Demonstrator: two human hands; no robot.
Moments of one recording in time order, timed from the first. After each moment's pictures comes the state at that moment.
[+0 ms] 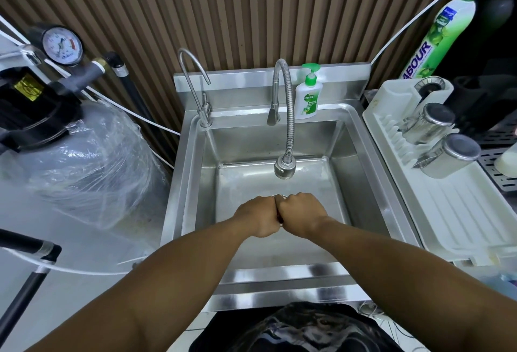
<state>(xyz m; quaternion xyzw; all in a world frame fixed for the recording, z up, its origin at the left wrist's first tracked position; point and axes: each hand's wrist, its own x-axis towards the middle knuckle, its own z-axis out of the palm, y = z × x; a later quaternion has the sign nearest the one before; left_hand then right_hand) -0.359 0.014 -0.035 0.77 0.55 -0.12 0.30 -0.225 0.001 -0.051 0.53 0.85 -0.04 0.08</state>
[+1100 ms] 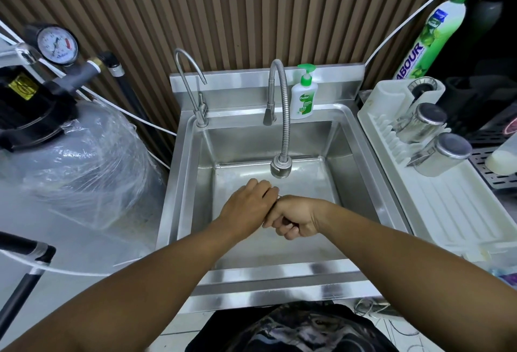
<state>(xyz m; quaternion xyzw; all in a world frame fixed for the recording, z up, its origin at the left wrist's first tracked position) -0.386 0.009 -0.037 0.92 0.39 0.05 -0.03 -0.225 0.005 -0.024 0.52 0.36 -0.77 -0.03</state>
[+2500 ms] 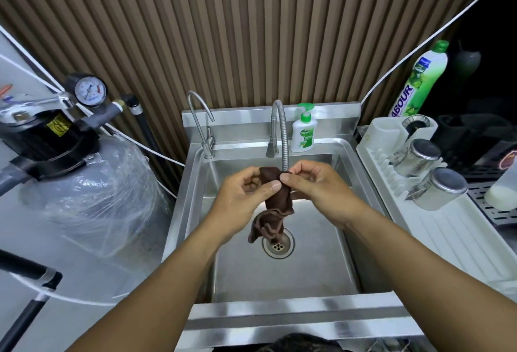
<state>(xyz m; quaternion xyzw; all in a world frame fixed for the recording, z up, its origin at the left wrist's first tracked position) -0.382 0.013 0.077 0.59 0.44 0.45 0.51 -0.193 0.009 0.095 0.46 0.52 -0.57 -0.43</state>
